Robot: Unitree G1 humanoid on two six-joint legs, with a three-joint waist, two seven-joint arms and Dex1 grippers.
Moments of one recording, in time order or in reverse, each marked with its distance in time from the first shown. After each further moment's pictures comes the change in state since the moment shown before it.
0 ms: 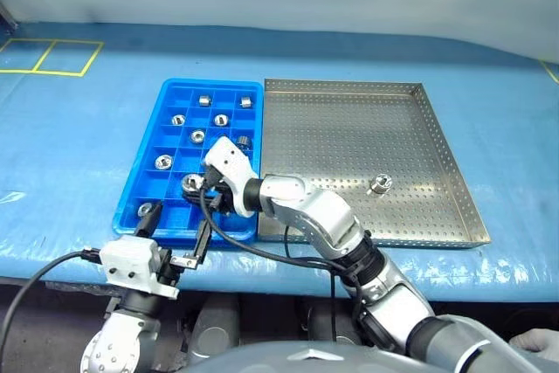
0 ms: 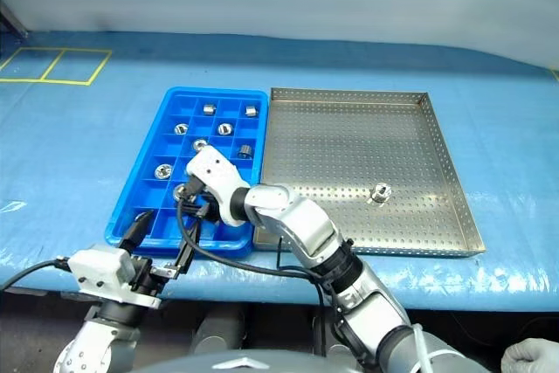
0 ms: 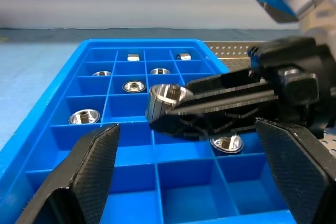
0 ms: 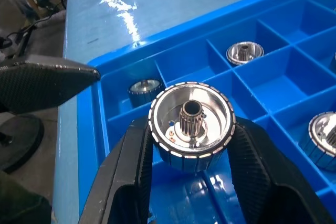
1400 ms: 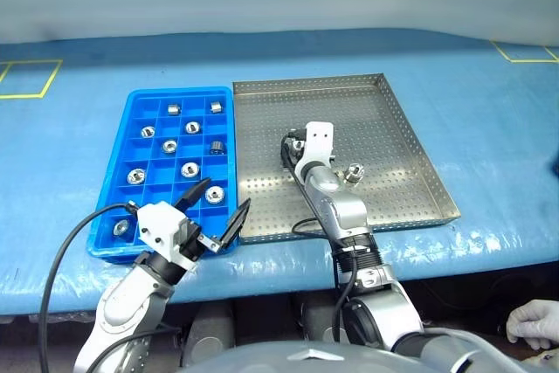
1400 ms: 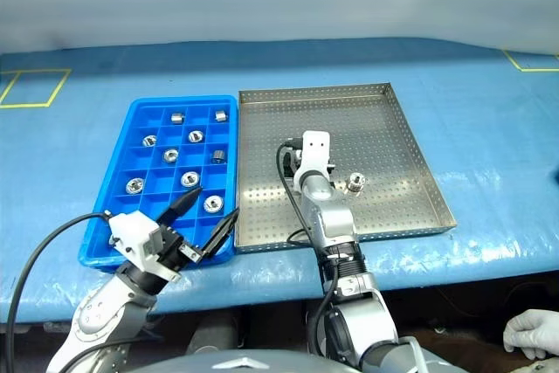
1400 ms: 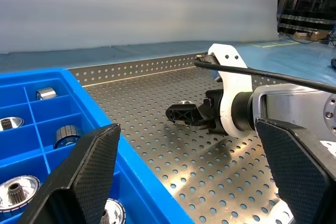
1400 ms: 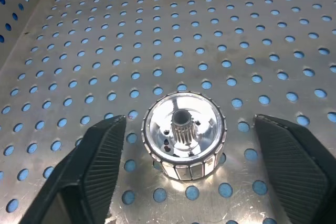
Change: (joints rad) left arm -0.297 0.136 -0.014 0.090 -0.147 0.138 -0.186; right arm 0.063 0.162 -0.509 0.421 -0.173 -0.376 -0.668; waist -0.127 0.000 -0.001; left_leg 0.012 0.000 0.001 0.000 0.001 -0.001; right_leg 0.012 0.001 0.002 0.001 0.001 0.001
